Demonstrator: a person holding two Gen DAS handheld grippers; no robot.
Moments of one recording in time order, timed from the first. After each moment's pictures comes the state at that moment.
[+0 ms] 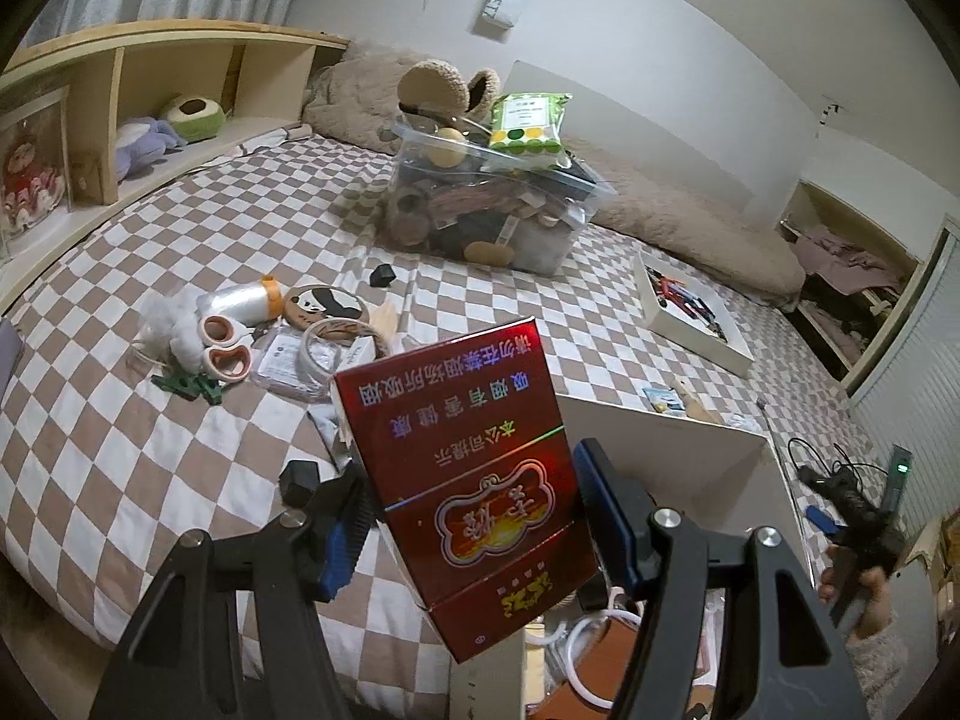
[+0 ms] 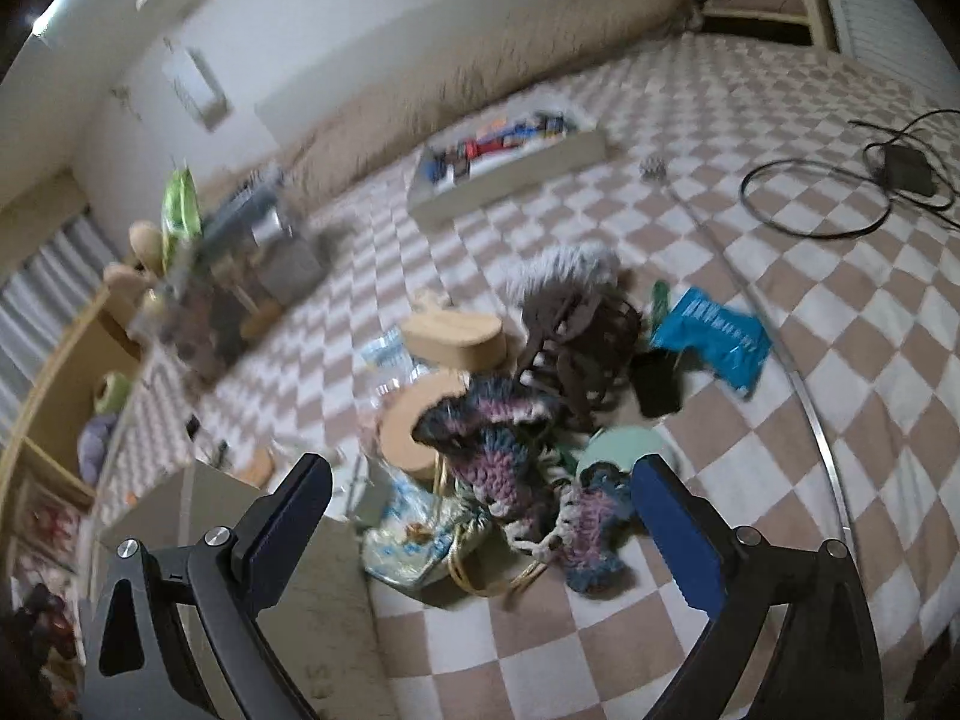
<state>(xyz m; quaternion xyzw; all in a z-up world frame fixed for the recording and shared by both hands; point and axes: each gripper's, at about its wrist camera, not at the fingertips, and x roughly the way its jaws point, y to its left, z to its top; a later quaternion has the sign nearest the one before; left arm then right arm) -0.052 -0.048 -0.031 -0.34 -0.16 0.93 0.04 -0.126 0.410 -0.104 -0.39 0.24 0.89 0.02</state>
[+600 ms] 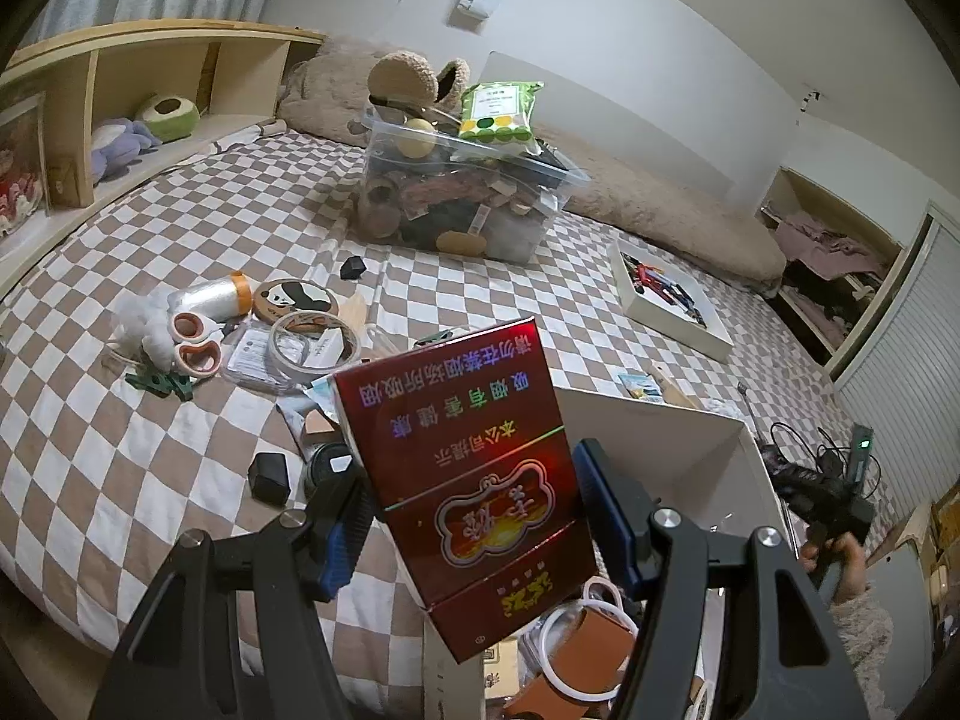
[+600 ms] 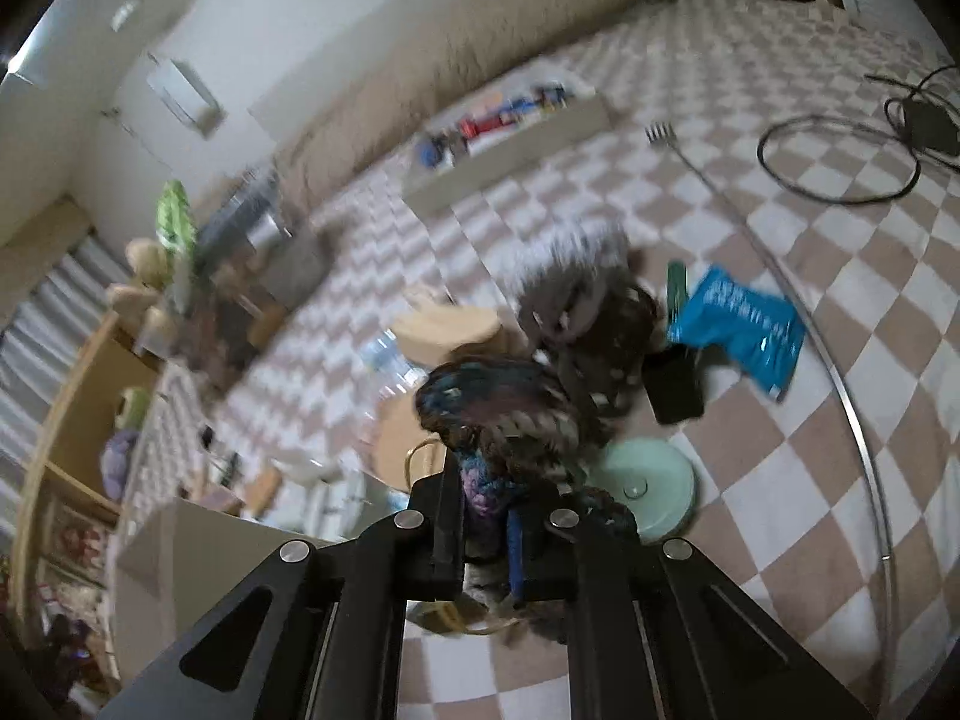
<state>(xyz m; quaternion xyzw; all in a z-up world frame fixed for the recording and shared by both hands) -0.049 -0.033 -0.031 -0.34 -0.15 0.92 0.06 -0.130 0.431 -0.108 -0.38 0.29 0.88 -0.01</state>
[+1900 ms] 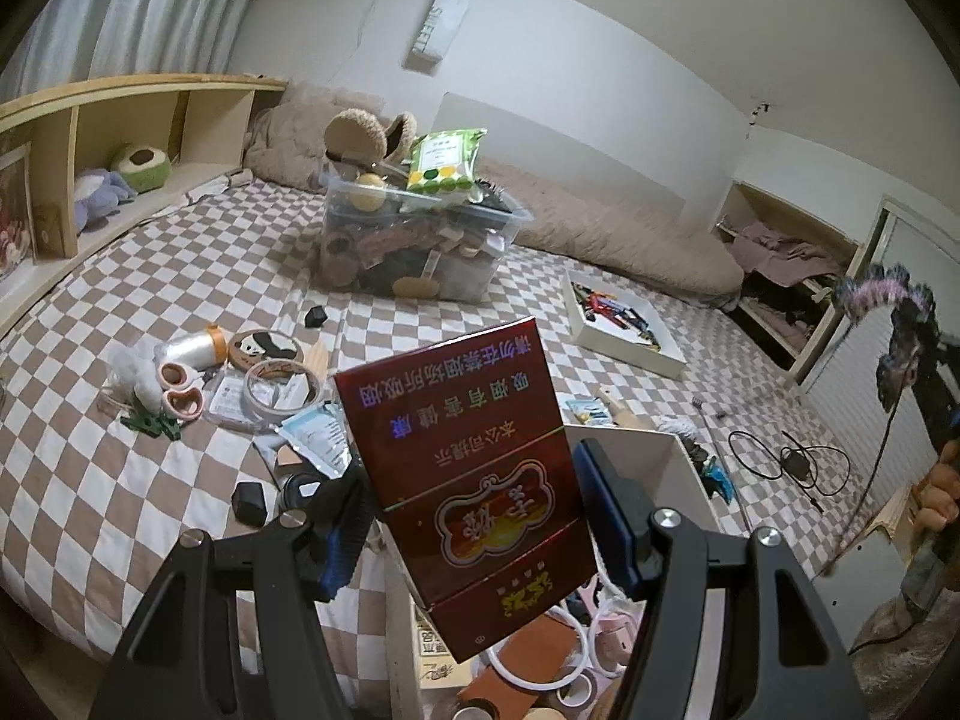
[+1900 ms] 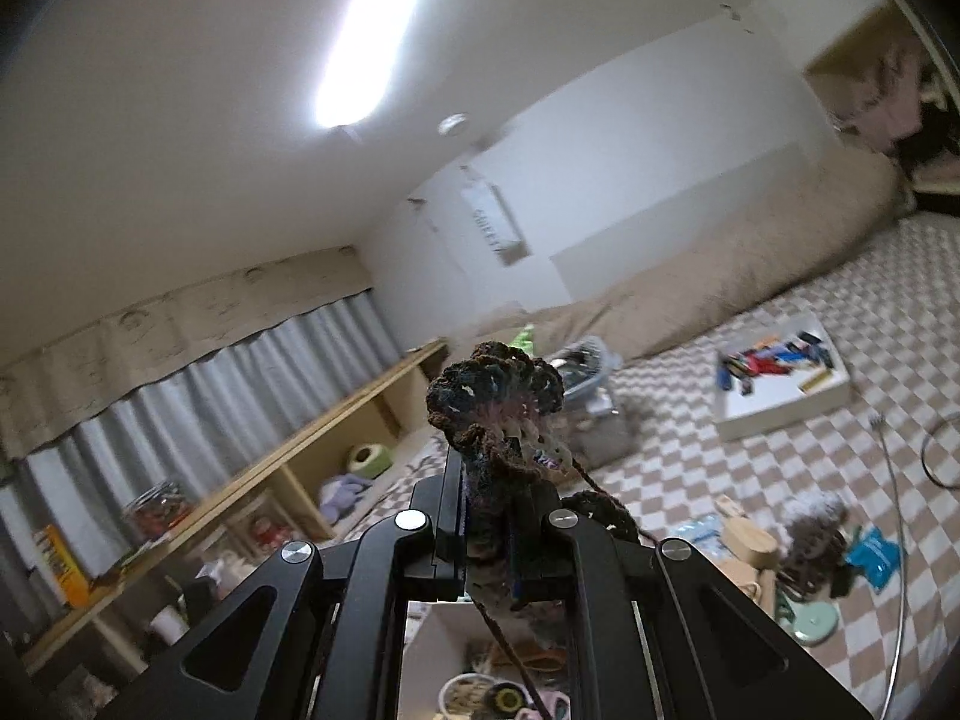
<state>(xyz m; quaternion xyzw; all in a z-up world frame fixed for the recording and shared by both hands) -0.015 -0.016 0.011 -0.29 -0.14 0.94 0.10 -0.029 0.358 0.108 -0.13 0.23 0.93 -0.25</state>
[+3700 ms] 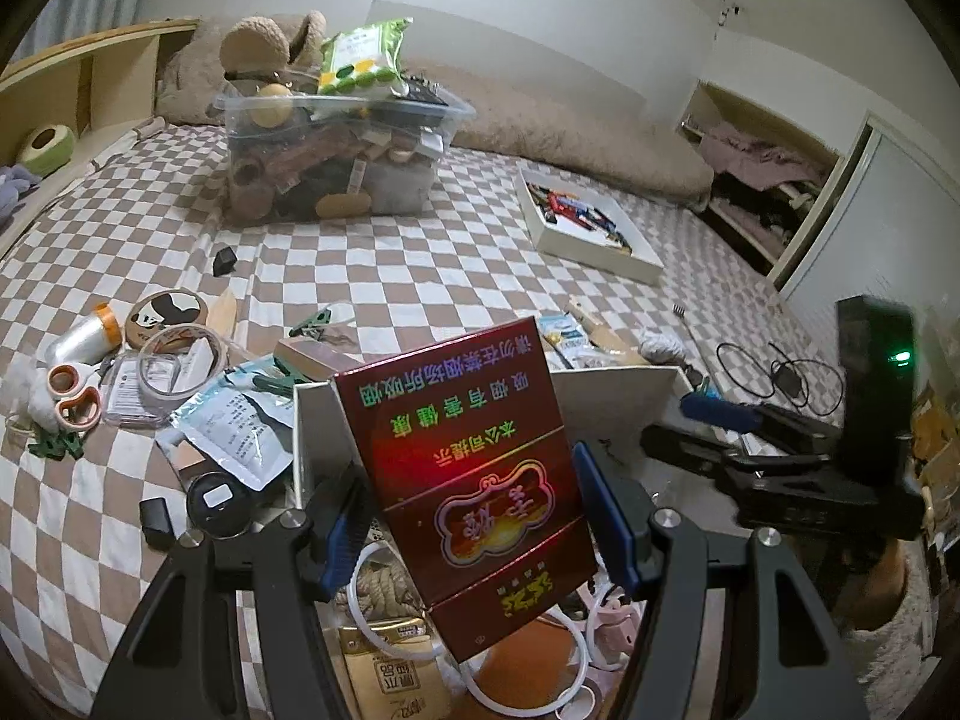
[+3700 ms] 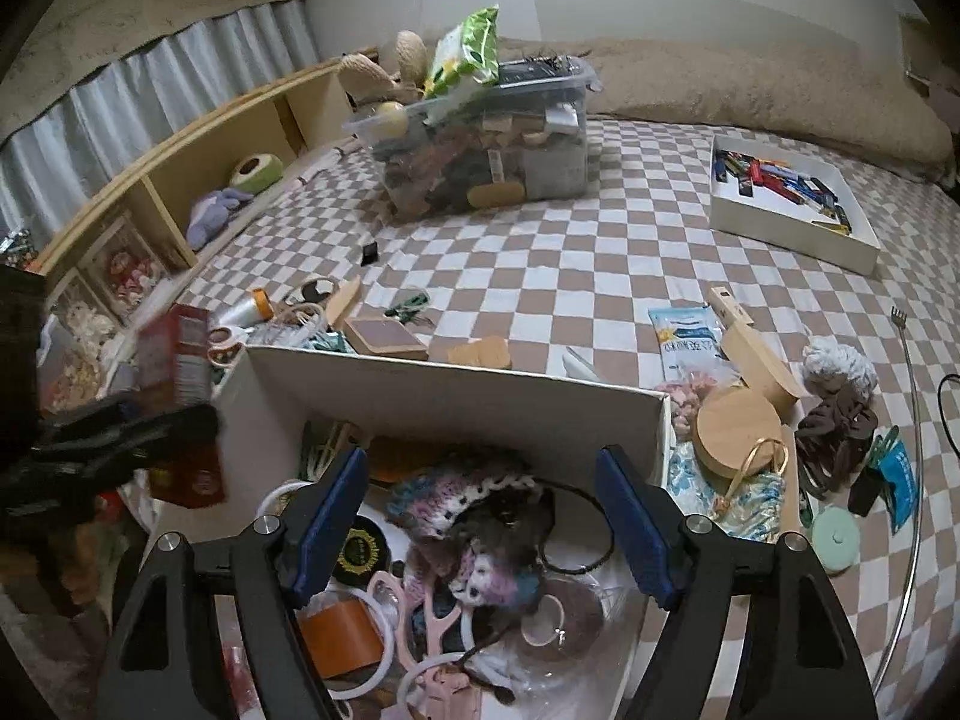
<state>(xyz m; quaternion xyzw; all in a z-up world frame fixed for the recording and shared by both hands) -0.096 0.032 -0.031 -0.40 -0.09 0.90 0.17 -0.124 0.248 -0.038 -0.42 0.04 0.89 -0.20</state>
